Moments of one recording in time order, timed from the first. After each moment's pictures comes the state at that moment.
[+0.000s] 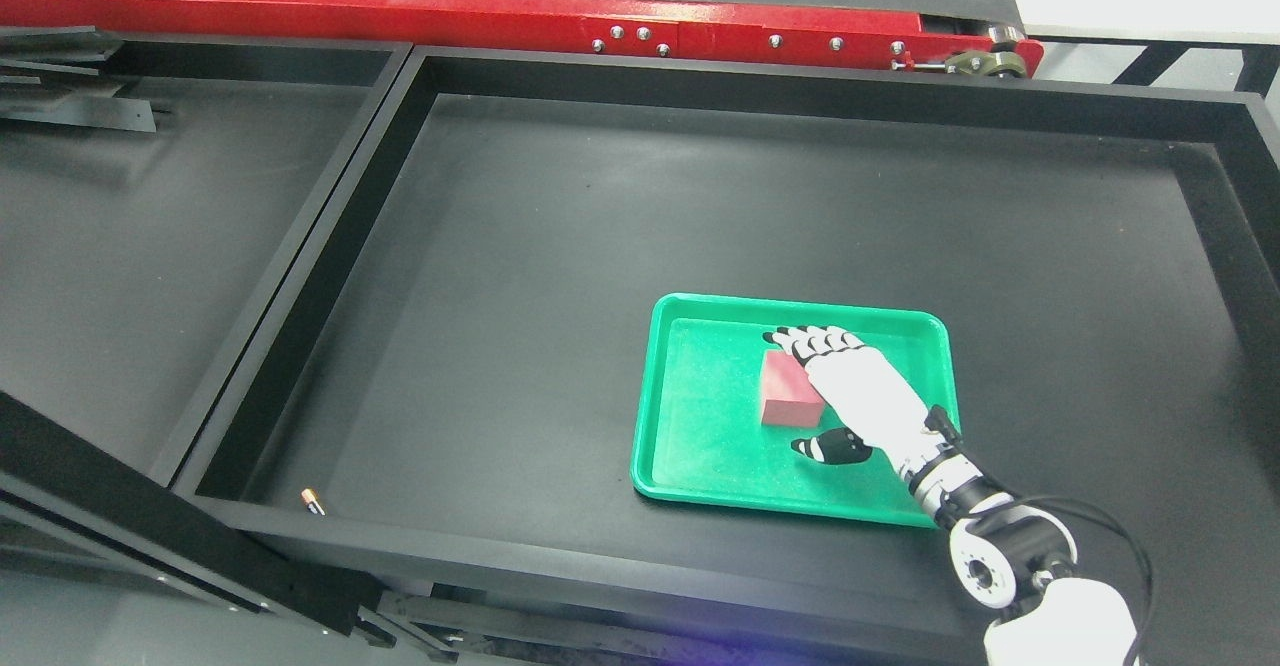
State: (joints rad) left arm 0.00 0.00 -0.08 0.00 0.13 0.01 0.18; right arm 0.00 0.00 0.05 -1.55 1.20 -0.43 0.27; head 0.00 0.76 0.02
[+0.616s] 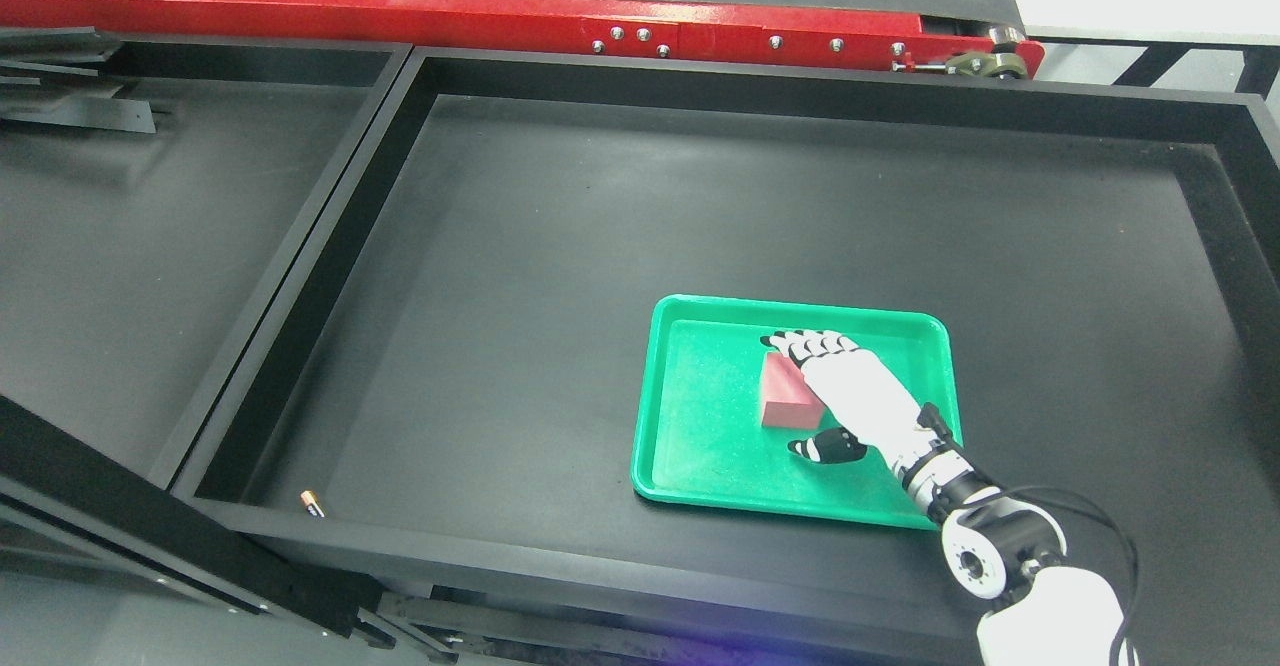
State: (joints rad) left arm 0.00 0.00 -0.08 0.00 0.13 0.01 0.18; right arm -0.04 0.00 0.06 -1.49 1.20 -0.43 0.27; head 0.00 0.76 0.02
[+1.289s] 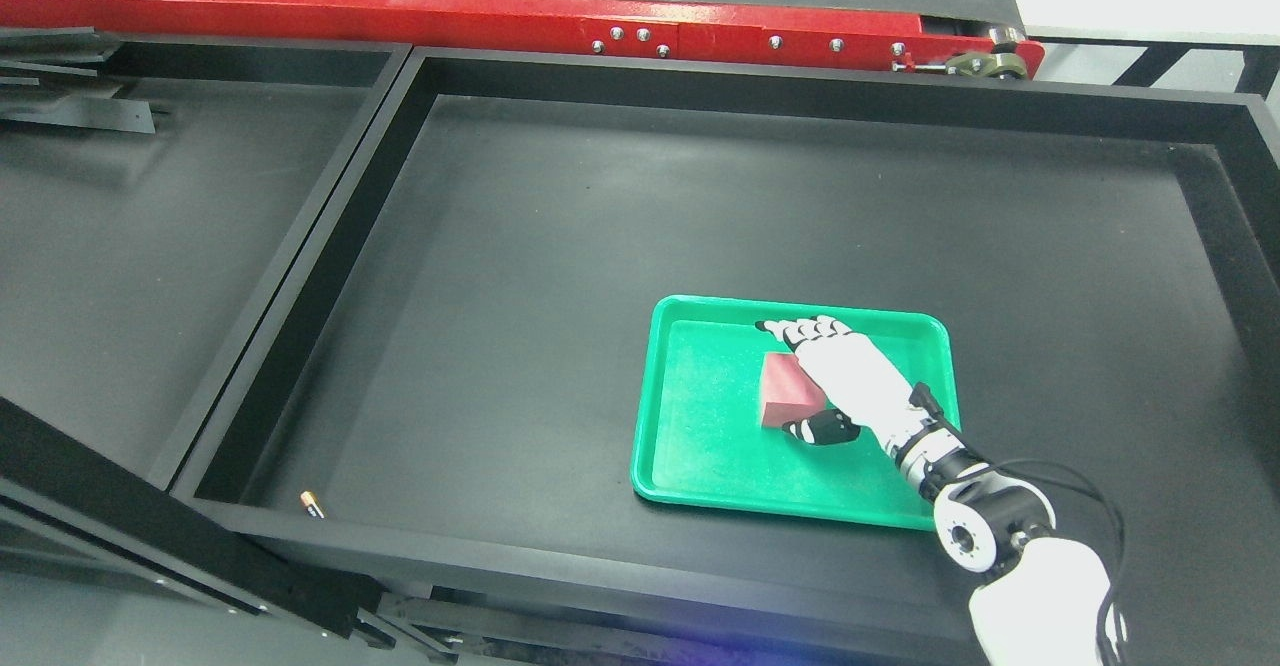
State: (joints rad) left arm 0.00 0.00 -0.08 0.00 0.13 0.01 0.18; right arm -0.10 0.00 0.07 -1.41 1.20 -0.43 0.26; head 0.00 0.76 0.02
